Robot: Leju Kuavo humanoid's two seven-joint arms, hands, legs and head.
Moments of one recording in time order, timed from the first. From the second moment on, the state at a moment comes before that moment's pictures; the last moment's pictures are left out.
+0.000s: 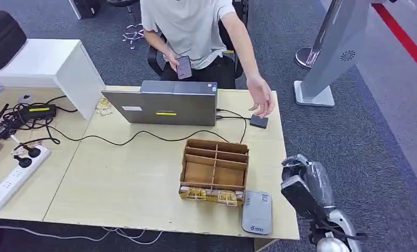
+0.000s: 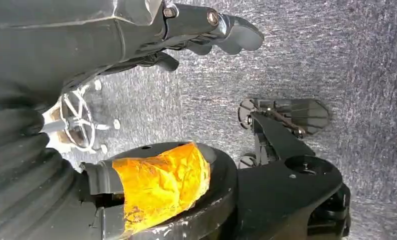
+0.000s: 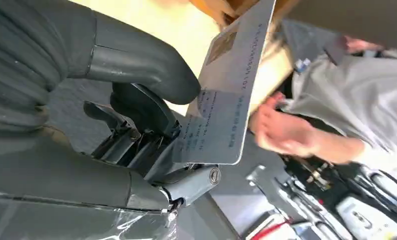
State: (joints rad) left arm -0.02 -0.17 0.80 -0.21 -0.66 -0.07 -0.10; right arm 0.07 -0.08 0.16 -1.76 0.60 -0.05 -0.32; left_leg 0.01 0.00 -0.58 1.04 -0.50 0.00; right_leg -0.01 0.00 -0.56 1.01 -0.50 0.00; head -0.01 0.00
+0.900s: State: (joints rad) left arm -0.04 -0.14 0.74 -0.21 -0.83 -0.13 -0.15; right arm -0.55 0.06 0.05 -1.16 0.48 -0.06 -0.01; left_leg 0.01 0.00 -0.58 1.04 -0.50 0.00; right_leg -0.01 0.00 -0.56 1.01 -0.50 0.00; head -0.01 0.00
